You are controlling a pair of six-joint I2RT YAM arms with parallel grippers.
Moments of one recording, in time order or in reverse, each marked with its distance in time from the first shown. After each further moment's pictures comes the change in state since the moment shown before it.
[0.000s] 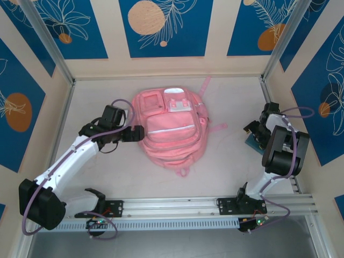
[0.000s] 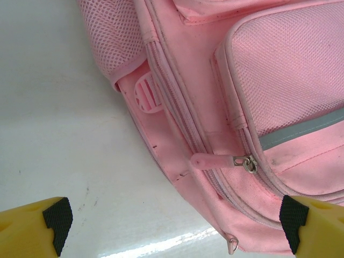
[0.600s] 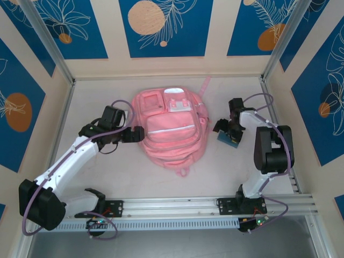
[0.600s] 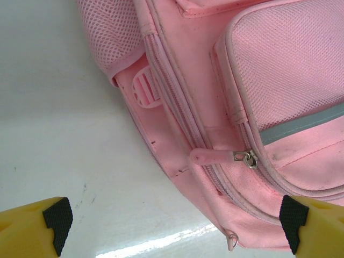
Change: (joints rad) left arm 0.003 -0.008 -0.013 -0.001 0.015 0.000; right arm 0.416 0.007 0.010 -0.008 -0.097 -0.069
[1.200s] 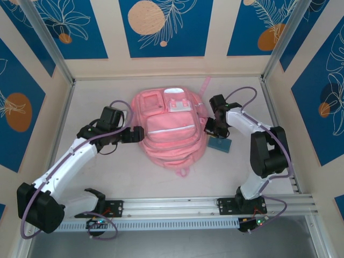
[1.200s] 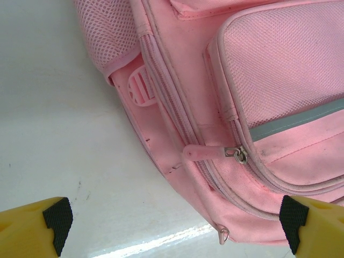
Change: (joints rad) left arm 0.000 -0.025 -0.005 -0.001 0.014 -0.021; right arm 0.210 -0.008 0.111 -0.130 0.045 0.157
